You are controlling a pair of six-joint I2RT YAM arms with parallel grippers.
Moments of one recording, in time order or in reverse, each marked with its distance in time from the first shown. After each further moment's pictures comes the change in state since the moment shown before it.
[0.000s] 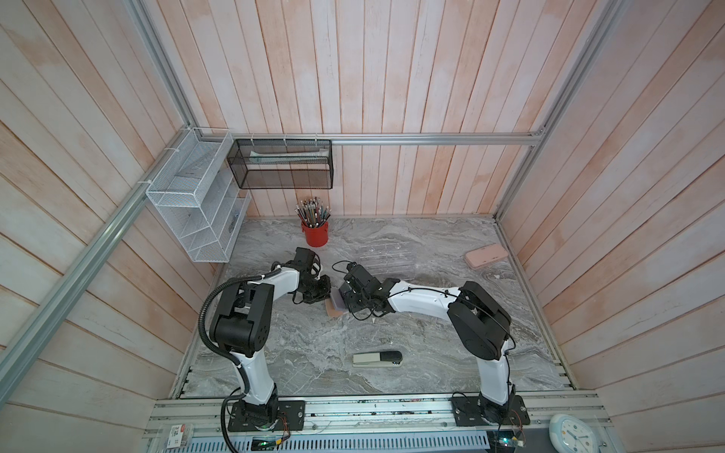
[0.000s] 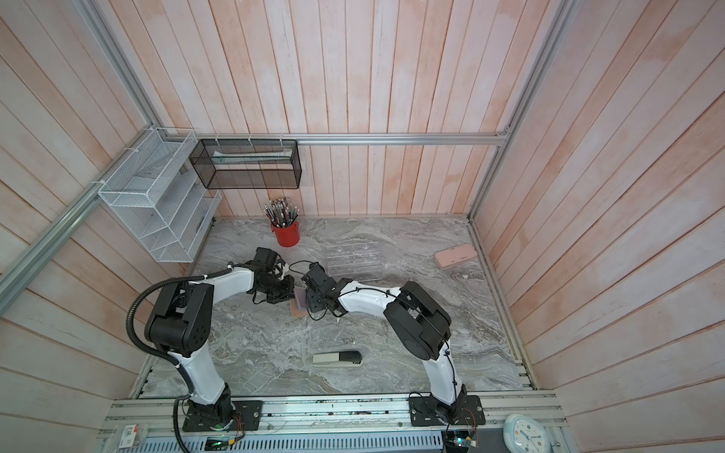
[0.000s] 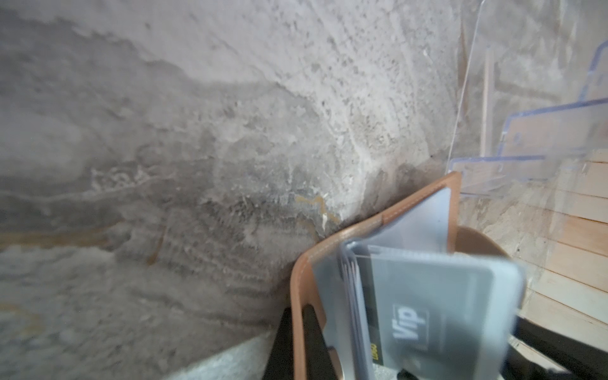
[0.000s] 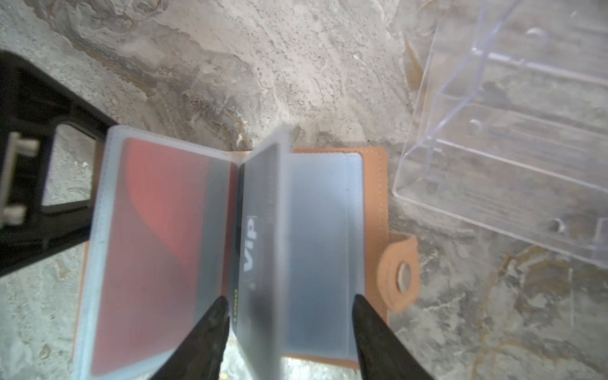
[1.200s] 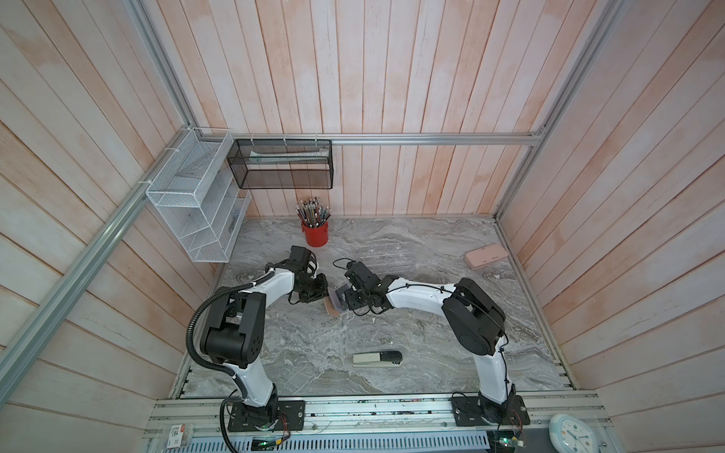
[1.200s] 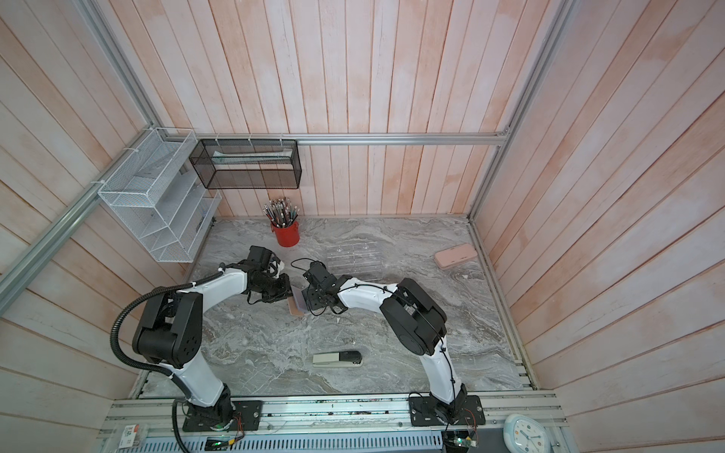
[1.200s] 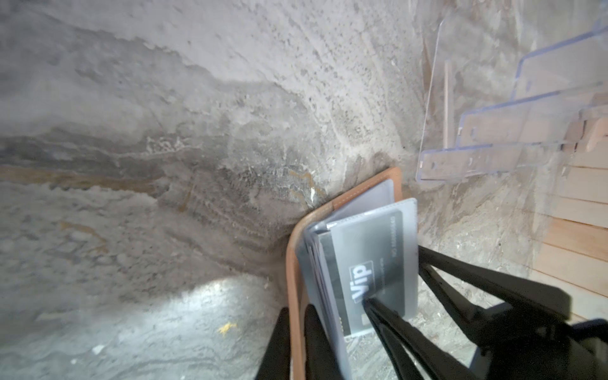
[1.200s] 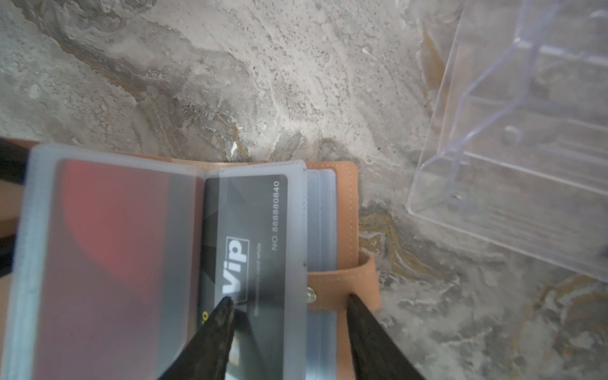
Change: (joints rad) left arm 0.016 -0.111 -0.027 -0.043 -0.005 -0.013; right arm -0.025 0.056 0.046 -0.001 -0.066 0.001
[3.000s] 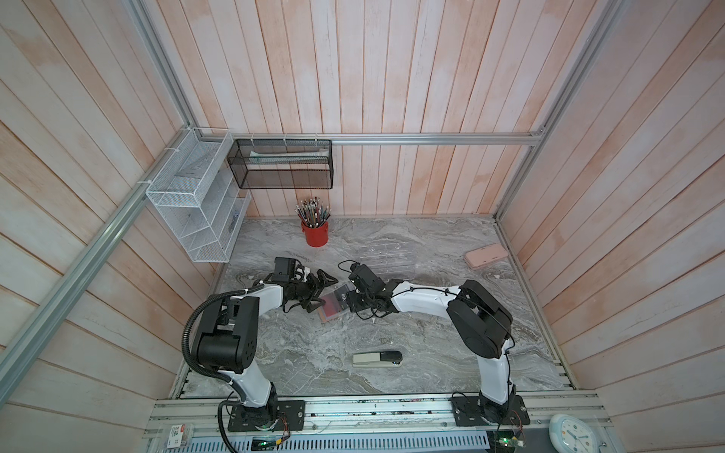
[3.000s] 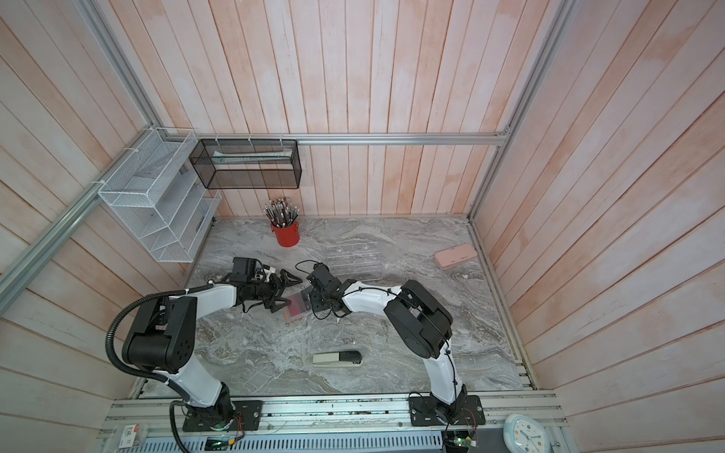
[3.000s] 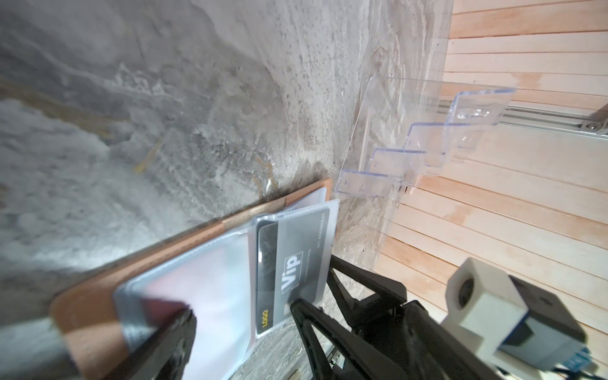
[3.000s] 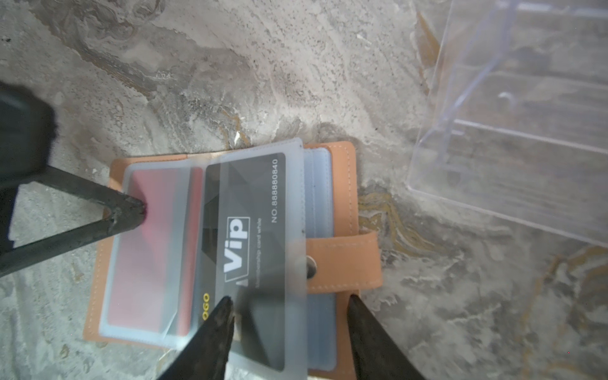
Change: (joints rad) left arm 0.101 -0.039 -0.223 0.402 0.332 -0.411; right arm 0.001 -0.051 -0.093 0.080 -0.029 0.052
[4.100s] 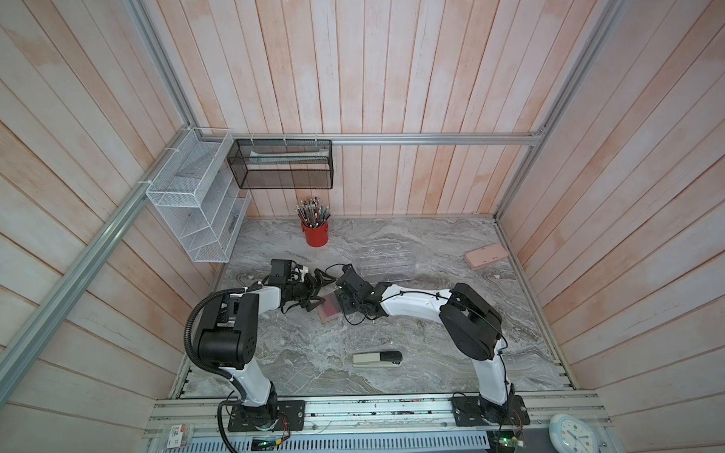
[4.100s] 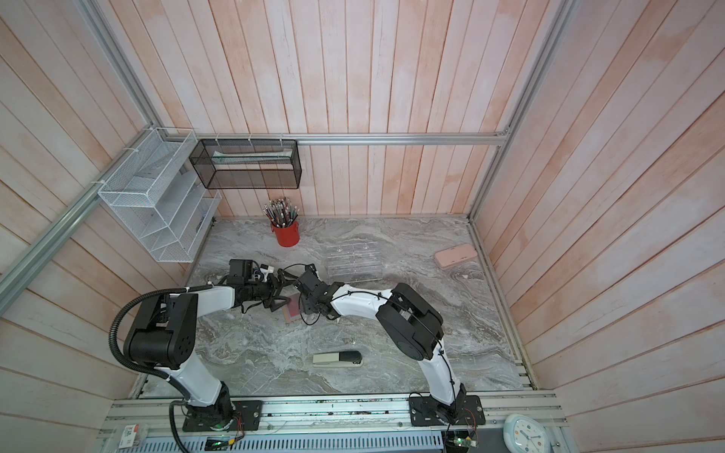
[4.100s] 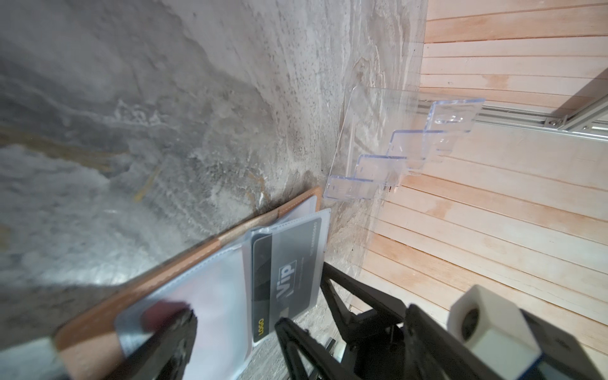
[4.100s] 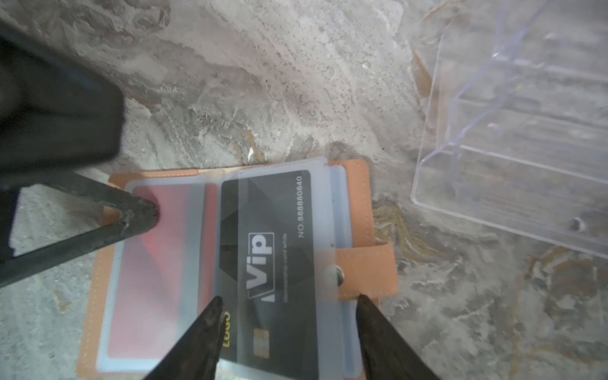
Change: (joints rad) left arm 0.037 0.026 -0.030 0.101 0.060 -0.003; right arm 0.089 0.066 0.104 -0.076 0.195 0.016
